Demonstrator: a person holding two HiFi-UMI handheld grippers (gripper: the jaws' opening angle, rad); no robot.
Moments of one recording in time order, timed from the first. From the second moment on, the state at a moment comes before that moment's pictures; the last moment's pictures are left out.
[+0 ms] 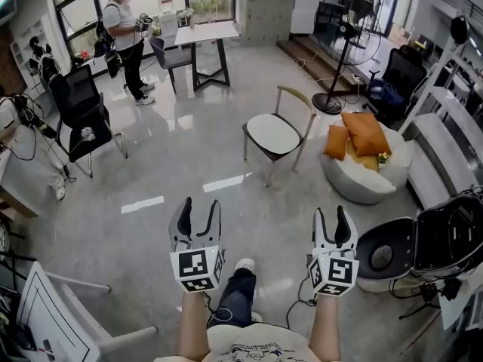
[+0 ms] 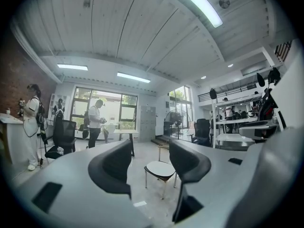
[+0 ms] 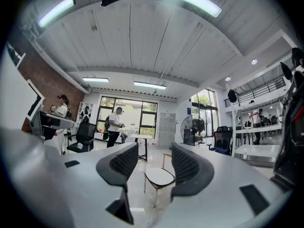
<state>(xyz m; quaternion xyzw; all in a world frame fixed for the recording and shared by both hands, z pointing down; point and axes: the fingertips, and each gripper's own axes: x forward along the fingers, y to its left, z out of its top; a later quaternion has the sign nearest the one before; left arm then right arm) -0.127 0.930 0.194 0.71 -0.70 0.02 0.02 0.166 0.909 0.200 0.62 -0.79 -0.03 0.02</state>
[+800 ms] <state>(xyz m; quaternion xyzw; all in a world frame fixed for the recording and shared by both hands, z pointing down) -0.182 0.621 0.172 0.74 -0.67 0.00 0.00 0.106 0.618 0.181 0.64 -0.77 -0.03 0.01</state>
